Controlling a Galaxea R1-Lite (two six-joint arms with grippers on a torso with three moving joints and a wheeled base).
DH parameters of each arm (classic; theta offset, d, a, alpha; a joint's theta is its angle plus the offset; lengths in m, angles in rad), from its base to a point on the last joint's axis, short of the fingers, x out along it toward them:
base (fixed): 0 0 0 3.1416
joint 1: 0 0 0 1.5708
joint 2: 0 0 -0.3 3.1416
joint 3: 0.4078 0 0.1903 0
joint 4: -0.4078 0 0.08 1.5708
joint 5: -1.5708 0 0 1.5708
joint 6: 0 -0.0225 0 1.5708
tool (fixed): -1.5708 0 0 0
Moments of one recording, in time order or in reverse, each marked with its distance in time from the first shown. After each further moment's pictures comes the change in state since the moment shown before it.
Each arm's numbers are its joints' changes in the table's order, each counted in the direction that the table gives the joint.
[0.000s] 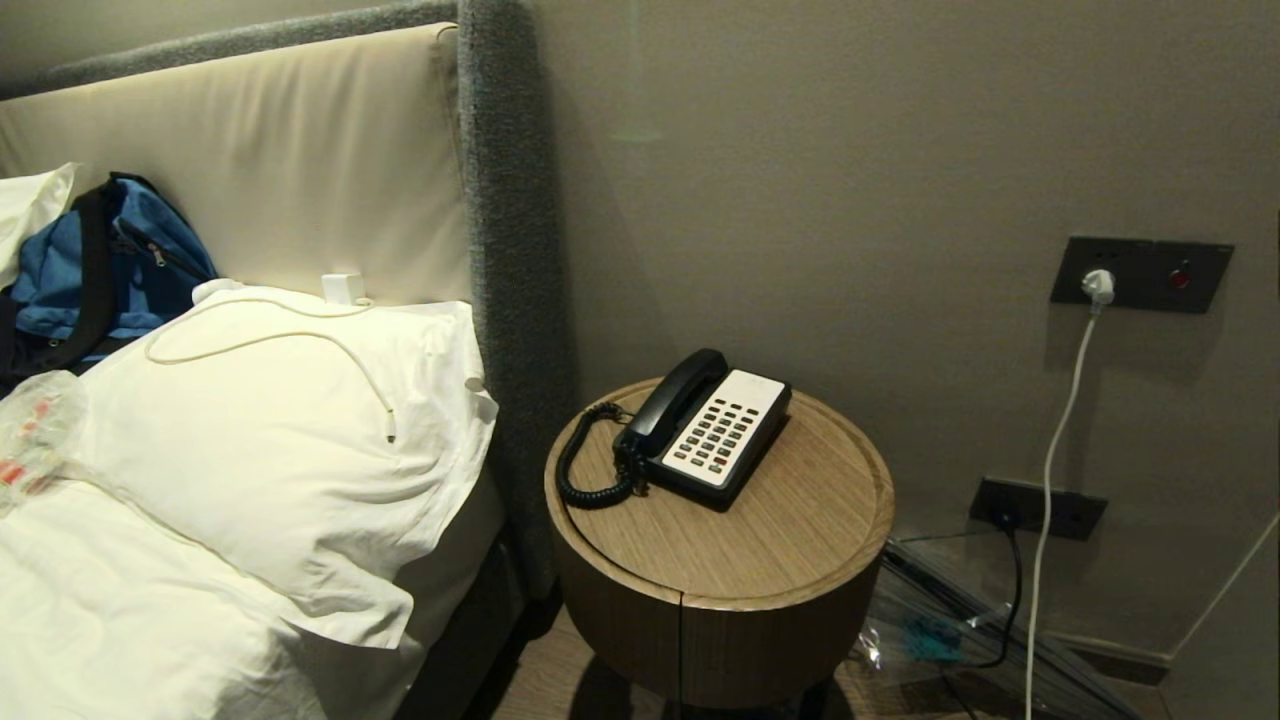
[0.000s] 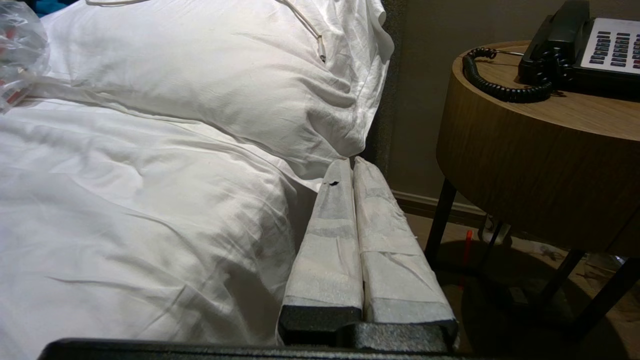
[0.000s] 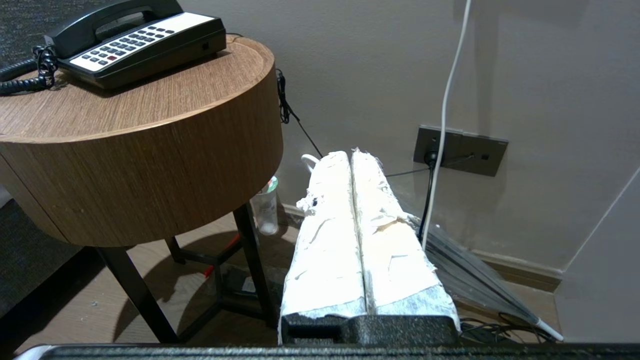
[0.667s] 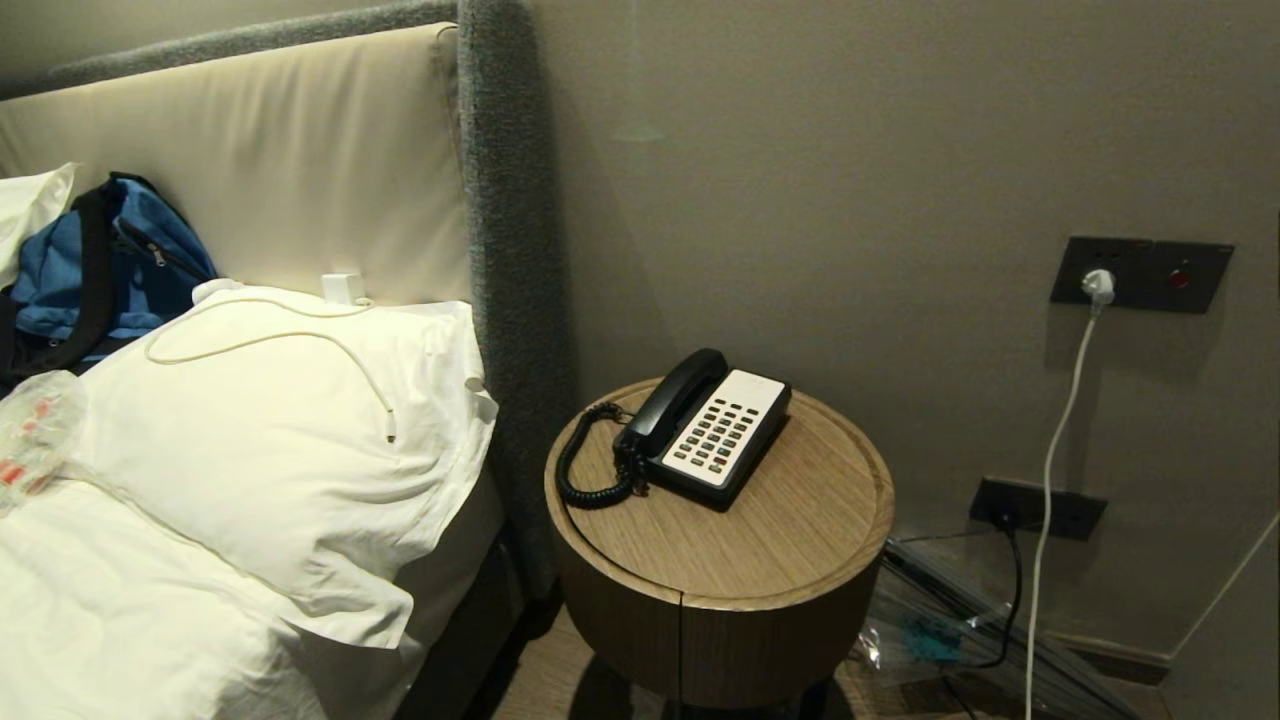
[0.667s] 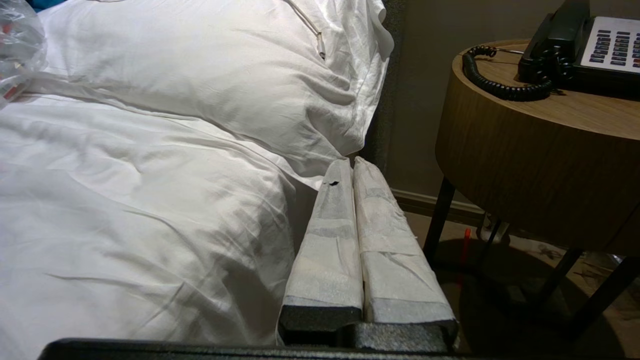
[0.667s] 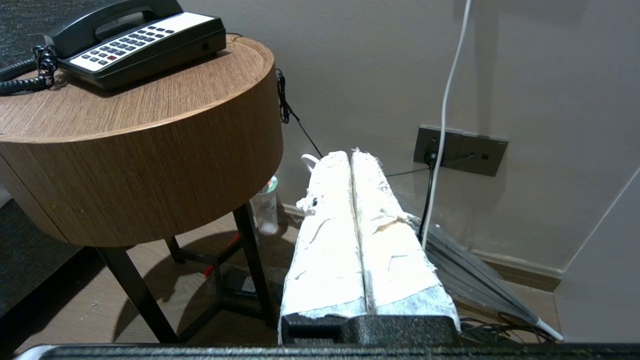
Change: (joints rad) left arm 0.000 0.000 0.000 -0.006 0.000 0.006; right arm 0.000 0.000 0.000 0.000 0.001 0.000
